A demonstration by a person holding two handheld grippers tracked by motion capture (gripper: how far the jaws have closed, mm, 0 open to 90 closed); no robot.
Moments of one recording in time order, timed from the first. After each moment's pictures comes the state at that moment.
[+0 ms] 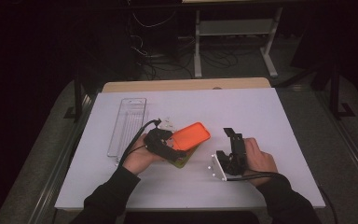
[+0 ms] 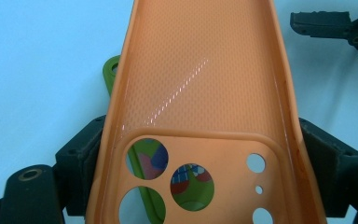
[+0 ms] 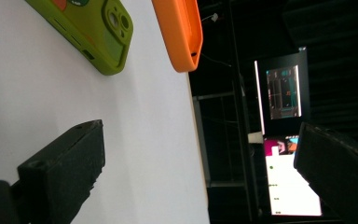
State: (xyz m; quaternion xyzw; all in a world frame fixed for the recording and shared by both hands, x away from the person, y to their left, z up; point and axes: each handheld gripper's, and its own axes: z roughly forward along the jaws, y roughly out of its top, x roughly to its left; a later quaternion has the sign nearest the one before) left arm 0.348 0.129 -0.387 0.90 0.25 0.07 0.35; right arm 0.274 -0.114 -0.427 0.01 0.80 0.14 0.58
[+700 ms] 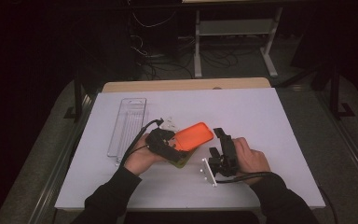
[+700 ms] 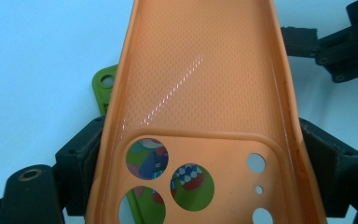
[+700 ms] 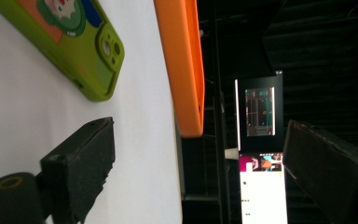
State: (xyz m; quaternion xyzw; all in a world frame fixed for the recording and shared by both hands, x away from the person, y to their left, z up) left arm 0.344 0.122 -0.381 0.90 0.24 0.07 0.36; right arm 0.271 -0.092 -0.429 -0.04 0.77 0.12 0.62
